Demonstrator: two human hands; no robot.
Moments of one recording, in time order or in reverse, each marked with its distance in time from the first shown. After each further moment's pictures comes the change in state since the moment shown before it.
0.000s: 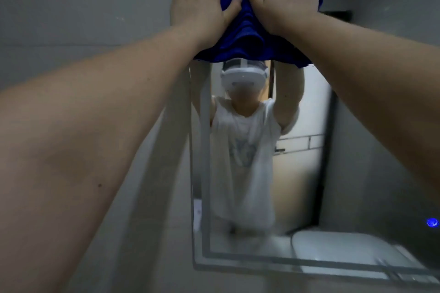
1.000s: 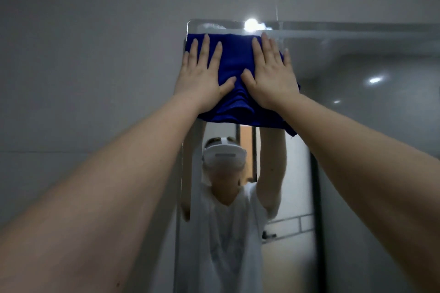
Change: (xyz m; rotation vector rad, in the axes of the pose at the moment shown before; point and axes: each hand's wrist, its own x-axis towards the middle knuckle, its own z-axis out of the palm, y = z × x) left_hand 0.089 -0.006 -0.023 -0.116 -0.035 0.064; right_hand 0.074 0.025 -0.014 0.096 -0.110 0.031
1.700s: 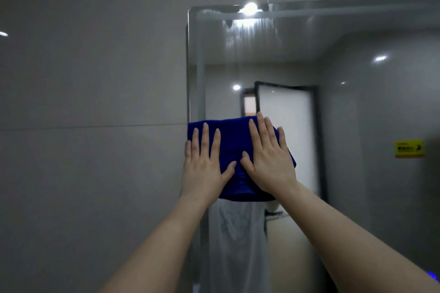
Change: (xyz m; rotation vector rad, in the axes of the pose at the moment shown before) left_hand -0.222 0.038 0.072 -0.031 -0.145 -0.083; right_hand -0.217 -0.032 0.053 0.068 -0.136 0.004
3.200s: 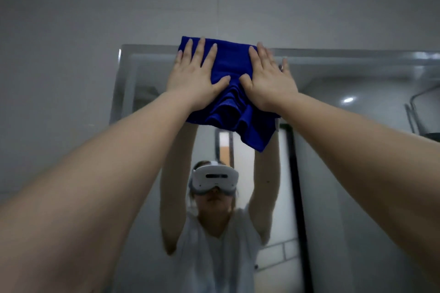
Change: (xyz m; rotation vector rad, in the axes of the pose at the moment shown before) left_hand 0.280 0.089 -0.112 0.040 0.252 0.126; right_hand 0.219 0.141 -0.134 -0.086 0.094 0.065
